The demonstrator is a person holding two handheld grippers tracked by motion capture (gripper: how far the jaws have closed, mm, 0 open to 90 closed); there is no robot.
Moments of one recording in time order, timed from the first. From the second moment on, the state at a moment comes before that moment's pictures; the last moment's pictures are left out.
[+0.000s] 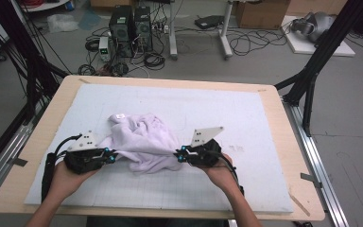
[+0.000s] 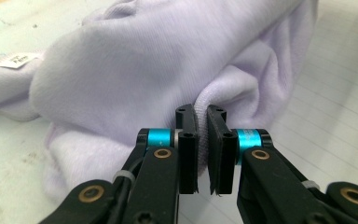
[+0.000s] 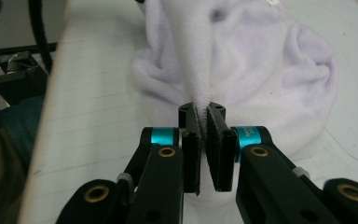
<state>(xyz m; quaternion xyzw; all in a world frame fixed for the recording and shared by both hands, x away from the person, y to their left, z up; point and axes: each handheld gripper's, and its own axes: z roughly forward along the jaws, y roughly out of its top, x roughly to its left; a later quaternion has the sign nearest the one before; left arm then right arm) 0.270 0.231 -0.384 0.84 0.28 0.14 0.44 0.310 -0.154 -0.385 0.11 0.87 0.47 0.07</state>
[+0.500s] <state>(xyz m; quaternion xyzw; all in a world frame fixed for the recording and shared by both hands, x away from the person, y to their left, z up) 0.212 0.226 -0.387 0.87 0.23 0.11 0.43 0.233 -0.178 -0.389 0.08 0.88 0.46 0.01</state>
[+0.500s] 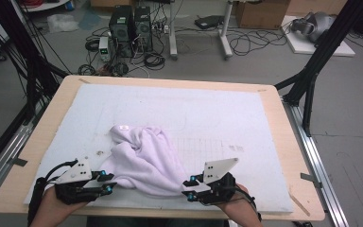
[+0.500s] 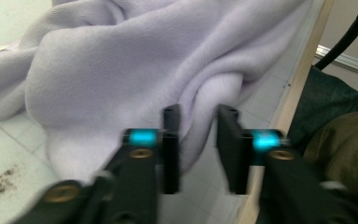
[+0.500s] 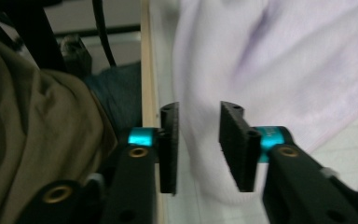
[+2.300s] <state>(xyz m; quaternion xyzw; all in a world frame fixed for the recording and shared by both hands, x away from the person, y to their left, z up) 0.251 0.233 -0.395 0.86 0.26 0.11 0.43 0.250 -0.218 -0.395 0.15 0.89 0.42 0.08</state>
